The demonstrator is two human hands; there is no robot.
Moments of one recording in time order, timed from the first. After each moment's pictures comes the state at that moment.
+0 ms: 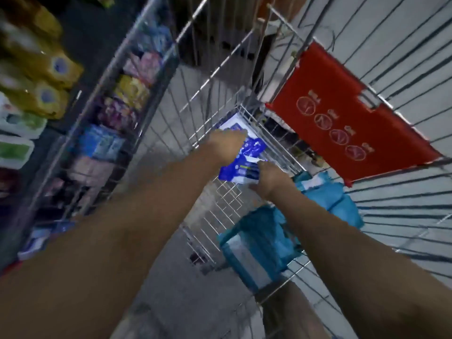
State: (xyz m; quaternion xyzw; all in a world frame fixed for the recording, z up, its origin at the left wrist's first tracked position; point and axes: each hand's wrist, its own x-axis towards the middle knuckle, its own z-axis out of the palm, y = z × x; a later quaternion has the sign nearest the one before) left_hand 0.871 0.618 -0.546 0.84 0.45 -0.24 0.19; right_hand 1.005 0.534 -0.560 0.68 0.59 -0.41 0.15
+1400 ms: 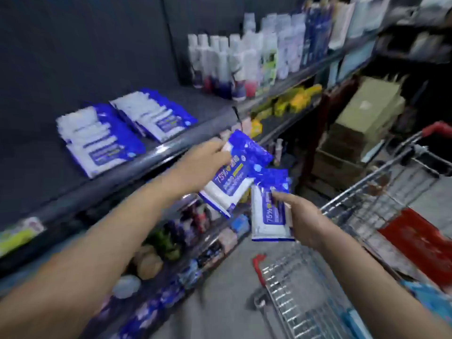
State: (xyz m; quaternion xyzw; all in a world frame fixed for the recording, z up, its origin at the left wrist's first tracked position) left_hand 0.432 0.326 -0.024 0.63 0.66 0.31 0.28; right_hand 0.634 0.362 -0.131 0.43 0.37 -0.77 -0.29
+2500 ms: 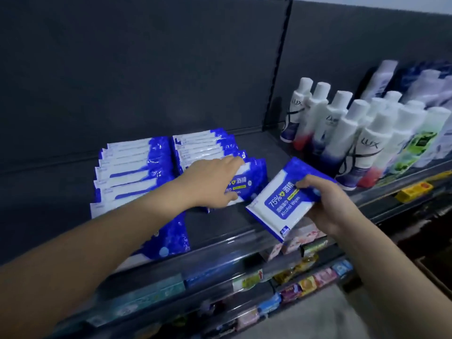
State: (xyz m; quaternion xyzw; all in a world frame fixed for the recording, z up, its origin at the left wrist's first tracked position) left_hand 0.198 0.511 -0.042 0.66 0.75 0.03 -0.06; right_hand 0.395 0.625 -0.049 0.36 0.49 -0.74 -0.29
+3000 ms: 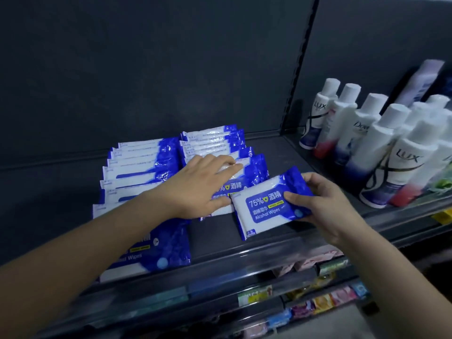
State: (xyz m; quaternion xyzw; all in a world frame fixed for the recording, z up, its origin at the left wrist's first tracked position) left_hand 0.163 0.489 -0.056 0.68 0.72 0.04 -0.09; right_hand 0.366 0.641 -0.064 0.31 0.62 -0.68 -0.25
